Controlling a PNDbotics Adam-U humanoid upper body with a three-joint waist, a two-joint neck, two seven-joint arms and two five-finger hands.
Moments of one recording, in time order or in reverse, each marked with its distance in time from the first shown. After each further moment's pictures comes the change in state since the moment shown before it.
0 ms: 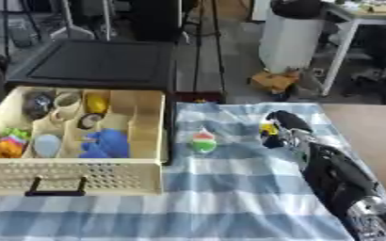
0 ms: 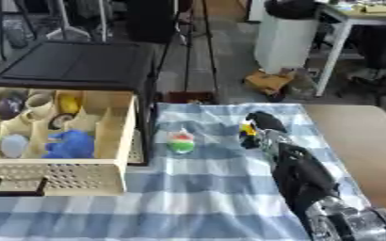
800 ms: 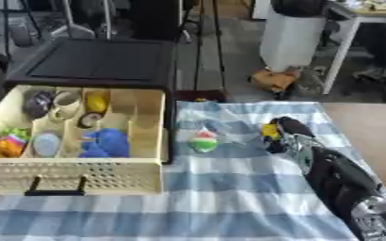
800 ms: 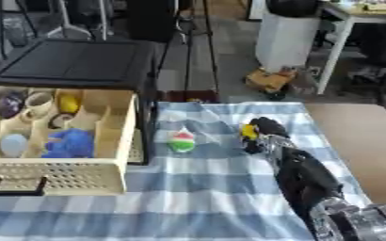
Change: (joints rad) left arm 0.000 -0.003 0.000 0.000 -0.001 -0.006 -0.006; right arm -0.001 -0.009 0.032 0.036 -0.045 0.002 -0.008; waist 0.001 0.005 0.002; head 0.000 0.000
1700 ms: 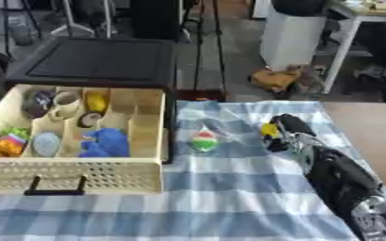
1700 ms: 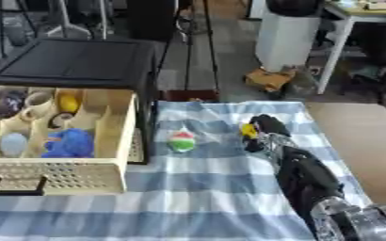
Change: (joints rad) left arm 0.001 0.000 0.000 0.000 -0.001 -0.004 -0.004; right arm 0.000 -0.002 -0.009 -0.009 -0.004 -0.046 -0.059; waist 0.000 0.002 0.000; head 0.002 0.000
